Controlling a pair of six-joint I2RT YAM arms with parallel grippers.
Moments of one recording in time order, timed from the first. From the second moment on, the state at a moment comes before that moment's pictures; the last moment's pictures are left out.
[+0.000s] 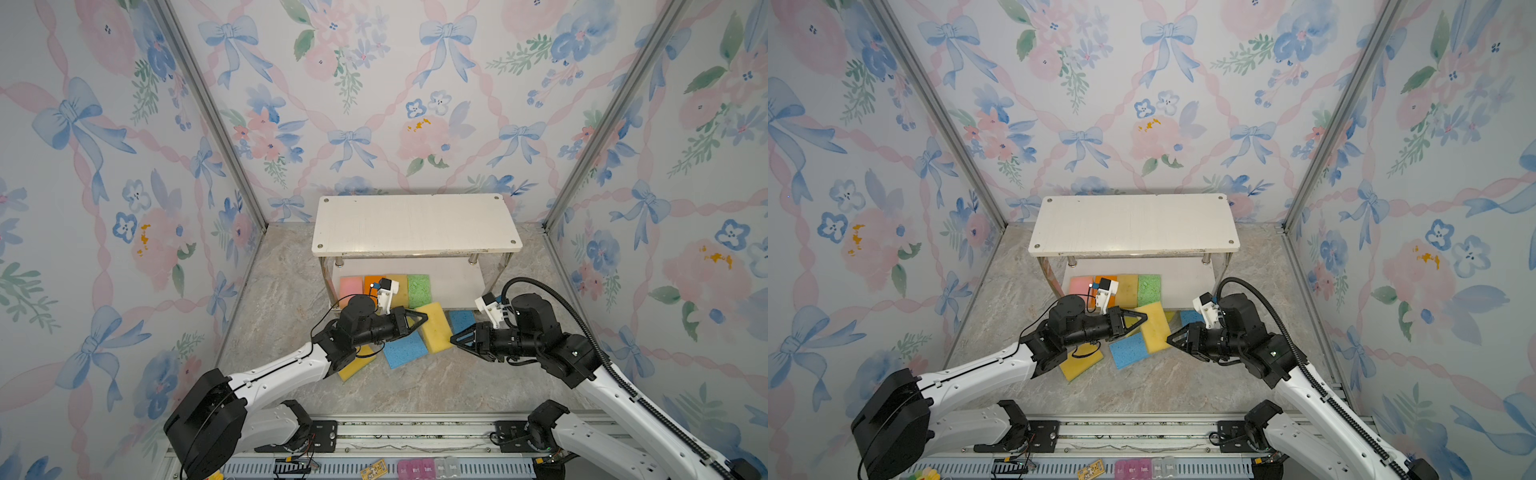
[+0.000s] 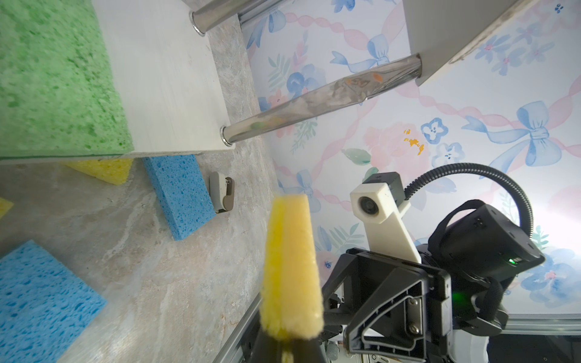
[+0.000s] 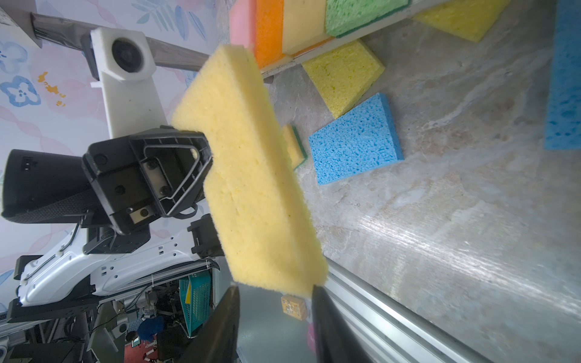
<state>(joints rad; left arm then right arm) -0.77 1.20 0.60 0.37 0.42 -1.10 0.57 0.81 0.76 -0.63 -0.58 0.91</state>
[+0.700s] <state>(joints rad) -0.77 1.23 0.62 0.40 0.43 -1.10 0.53 0.83 0.74 -0.62 -0.57 0.91</state>
